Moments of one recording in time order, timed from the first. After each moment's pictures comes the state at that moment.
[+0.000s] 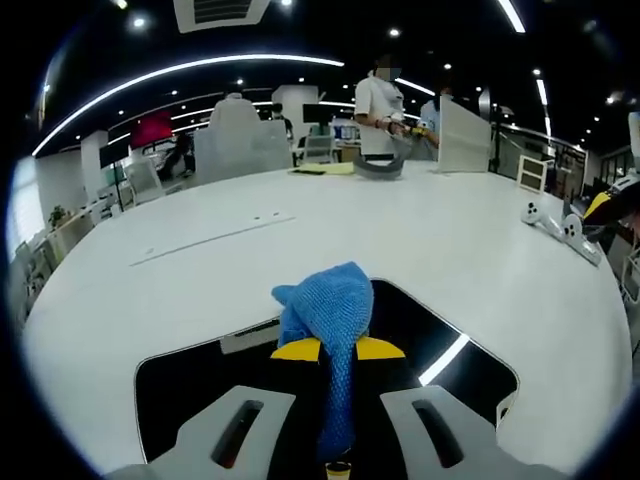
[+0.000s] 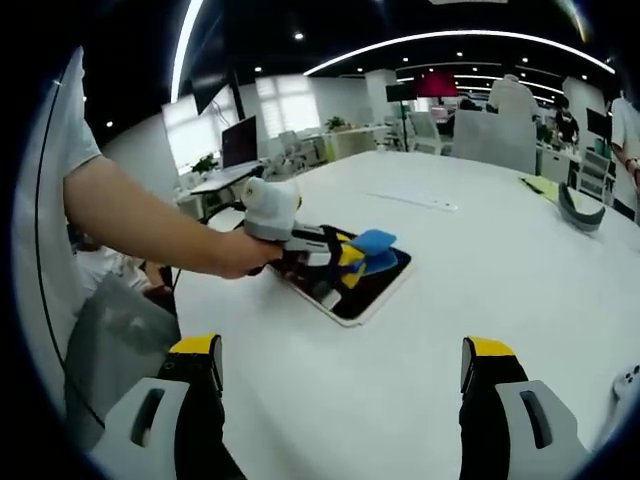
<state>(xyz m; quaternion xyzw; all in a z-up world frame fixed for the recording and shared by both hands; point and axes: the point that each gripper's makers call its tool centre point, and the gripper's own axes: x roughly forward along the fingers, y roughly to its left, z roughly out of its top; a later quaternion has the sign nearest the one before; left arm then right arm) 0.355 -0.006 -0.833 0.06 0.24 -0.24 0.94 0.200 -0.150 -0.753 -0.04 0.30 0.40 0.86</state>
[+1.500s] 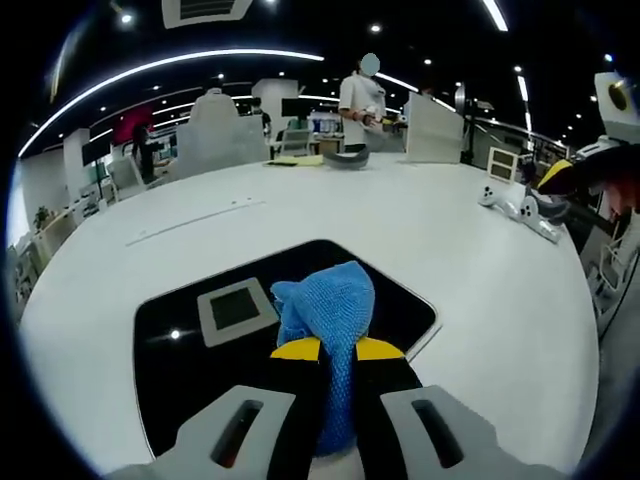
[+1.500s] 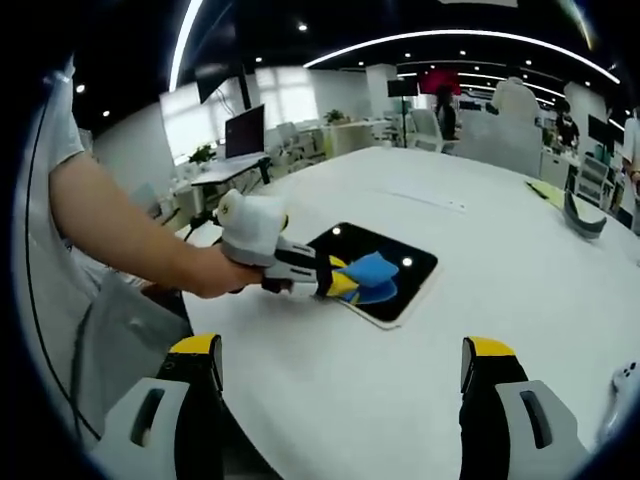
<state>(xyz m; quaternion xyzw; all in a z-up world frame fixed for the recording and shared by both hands) 0.283 -0.001 -0.840 0.06 0.25 -0.29 0.92 0.170 -0.108 -0.742 -0.07 0.30 0.39 0.87</state>
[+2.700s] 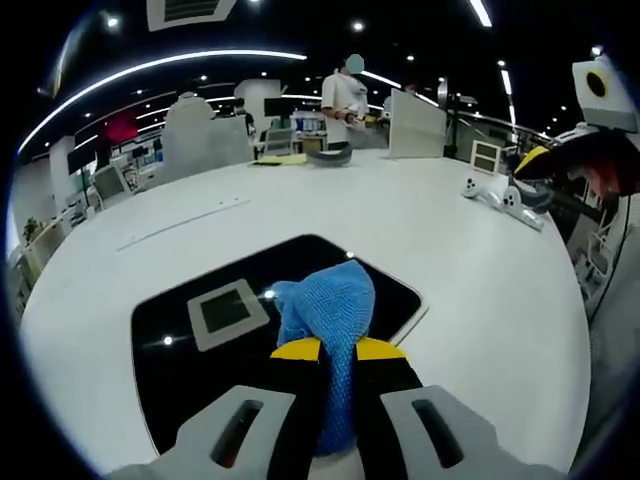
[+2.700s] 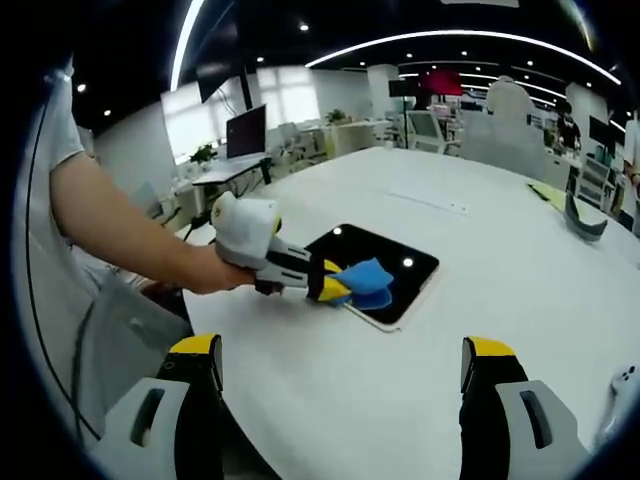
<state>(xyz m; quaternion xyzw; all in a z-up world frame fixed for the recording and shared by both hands) 0.271 0.001 -0.841 0.07 0.25 -0.33 0.91 0.172 -0.106 -0.739 -0.07 0.30 0.39 0.87</state>
